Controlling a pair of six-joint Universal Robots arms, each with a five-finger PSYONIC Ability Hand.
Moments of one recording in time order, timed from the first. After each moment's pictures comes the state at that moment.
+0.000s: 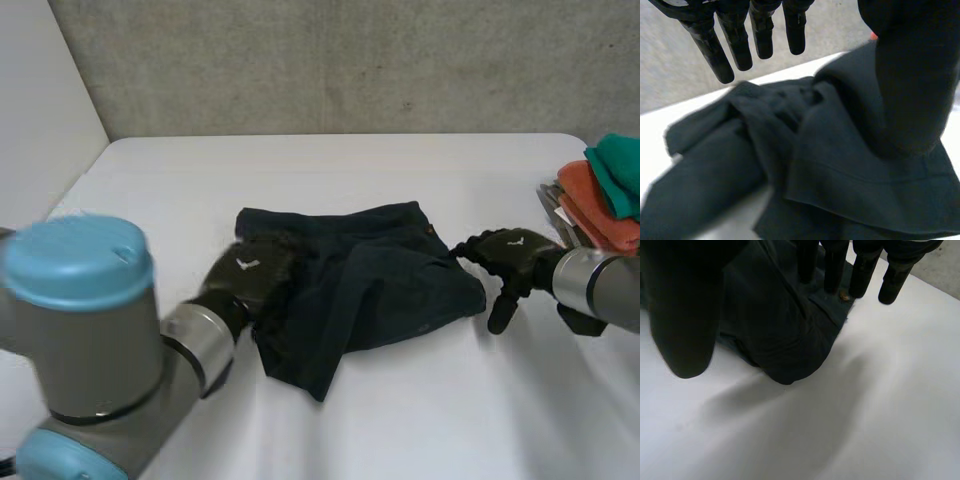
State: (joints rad) left arm 4.05 -1.89 -1.62 3.17 -1.58 3.10; right arm 1.68 -1.04 1.40 0.29 1.14 2.64; left_hand 0.28 0.27 0.27 0.27 0.10; right_hand 0.24 0.23 0.24 0.25 0.08
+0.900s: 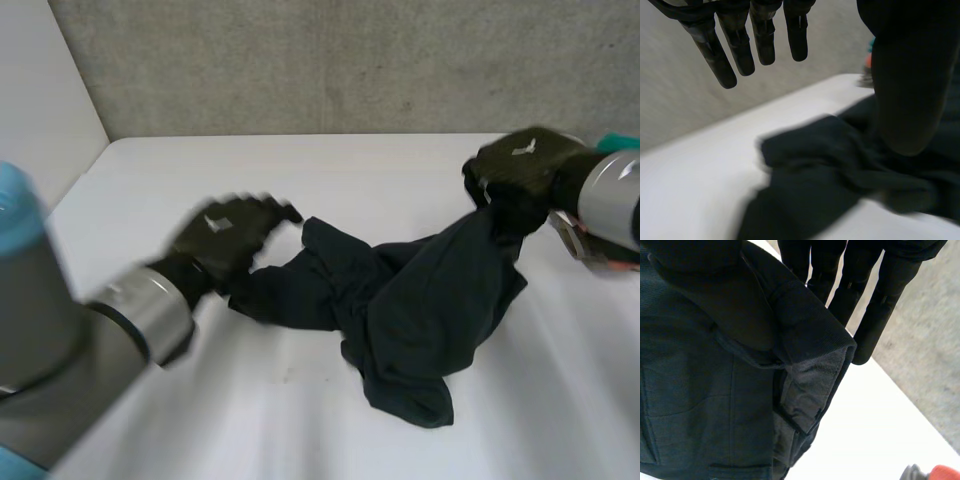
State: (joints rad) left arm 4.14 -1.73 -1.64 3.11 -1.43 3.15; right arm 1.83 -1.32 1.19 0.56 1.25 2.56; left_hand 0.33 0.32 0.32 0.31 0.13; right_hand 1.10 1.17 1.19 1.19 0.97
